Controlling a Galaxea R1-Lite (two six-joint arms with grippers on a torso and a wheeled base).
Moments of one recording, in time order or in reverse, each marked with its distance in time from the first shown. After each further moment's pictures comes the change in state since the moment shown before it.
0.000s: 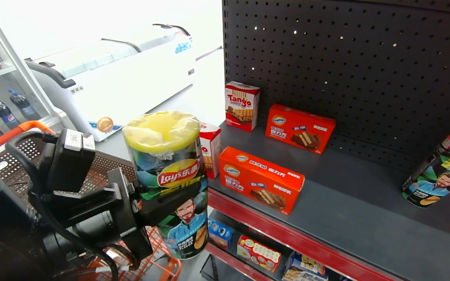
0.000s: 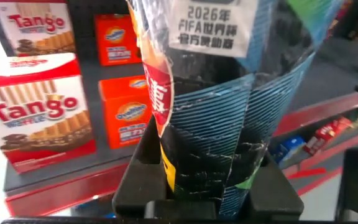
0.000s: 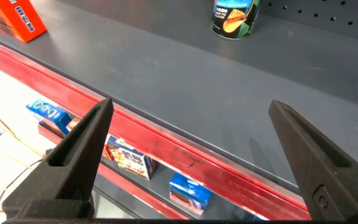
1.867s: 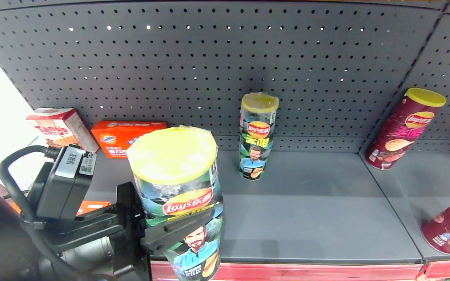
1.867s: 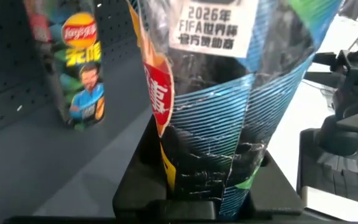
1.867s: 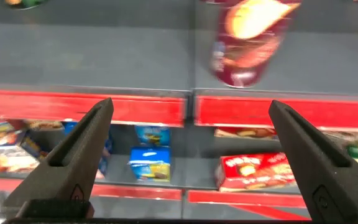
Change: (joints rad) left arm -0.068 -0.002 0.029 -0.030 -0.075 0.003; right arm -0.001 0.000 0.000 -0.001 0.000 0.001
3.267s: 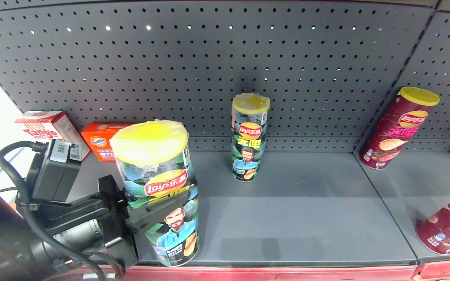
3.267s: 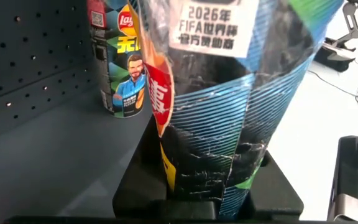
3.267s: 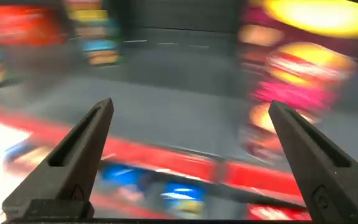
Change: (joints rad) left arm 0.143 -0.011 0.026 0.000 -0.004 -0.005; right arm 0.086 0.214 -0.354 0.056 0.283 0.027
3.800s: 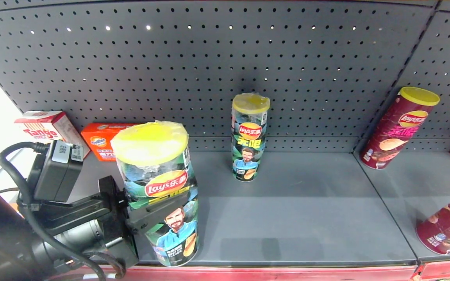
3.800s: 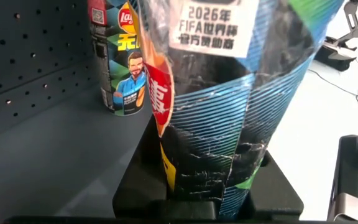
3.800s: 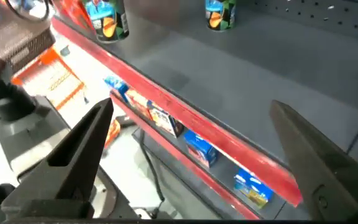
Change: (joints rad) left arm 0.003 0.003 0.001 0.000 0.001 0.000; right arm 0.121 0.315 -0.067 -0.010 0.289 -0.067
